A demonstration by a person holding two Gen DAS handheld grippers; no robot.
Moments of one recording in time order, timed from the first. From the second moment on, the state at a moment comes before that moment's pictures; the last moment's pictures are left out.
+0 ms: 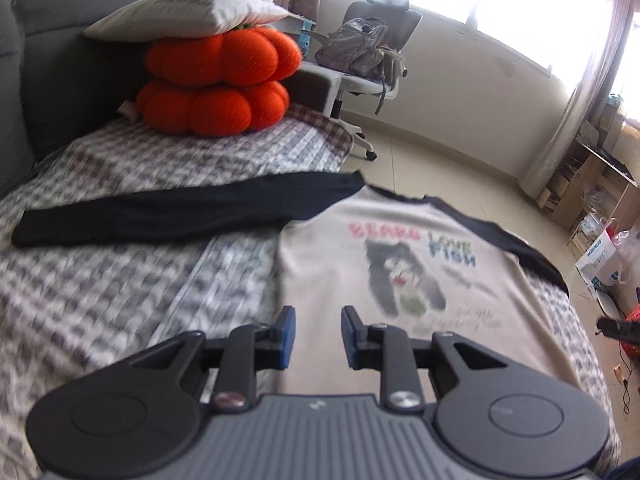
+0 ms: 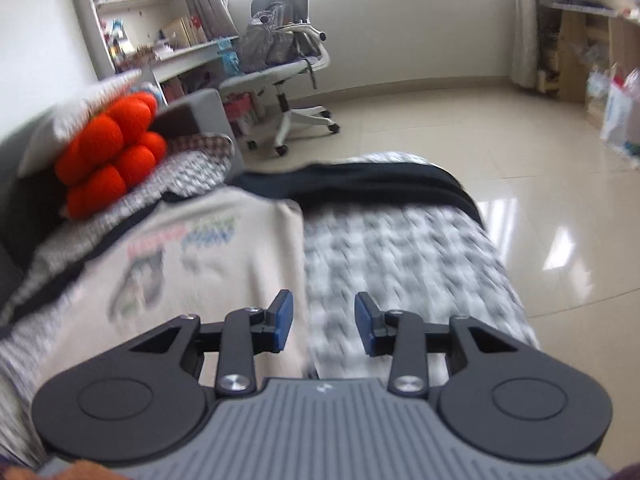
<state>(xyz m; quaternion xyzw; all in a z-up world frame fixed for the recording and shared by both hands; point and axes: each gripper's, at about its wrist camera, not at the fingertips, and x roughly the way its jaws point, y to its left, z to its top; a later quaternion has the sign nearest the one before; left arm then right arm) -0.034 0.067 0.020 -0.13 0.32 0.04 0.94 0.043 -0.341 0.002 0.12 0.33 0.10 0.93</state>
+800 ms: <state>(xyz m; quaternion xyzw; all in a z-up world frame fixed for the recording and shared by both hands) 0.160 0.052 -0.045 -0.12 0.38 0.10 0.91 0.242 -0.348 -0.057 0.16 0.35 0.09 0.92</state>
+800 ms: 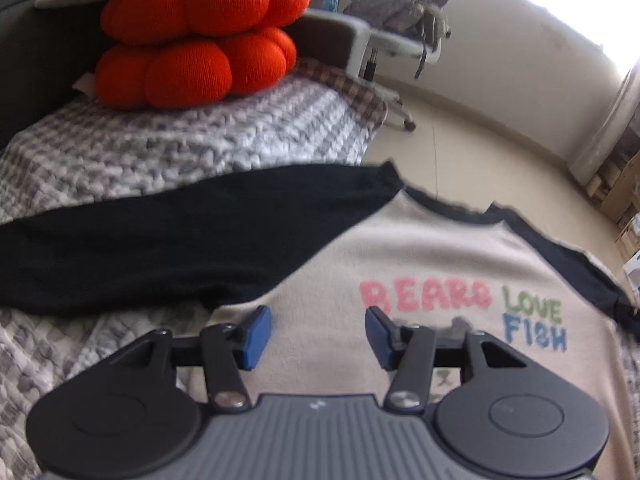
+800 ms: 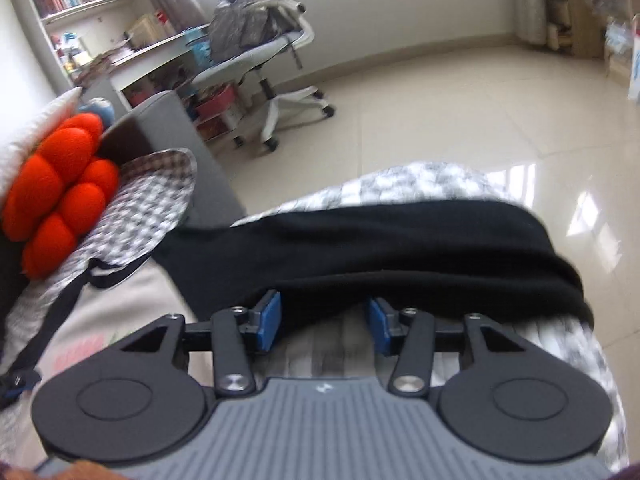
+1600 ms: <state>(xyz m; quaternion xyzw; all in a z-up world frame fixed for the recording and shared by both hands) 0.152 0.037 -0.048 -0.05 0.38 0.10 0.92 0.231 -0.362 -0.048 0.14 0.35 0.09 0.92</state>
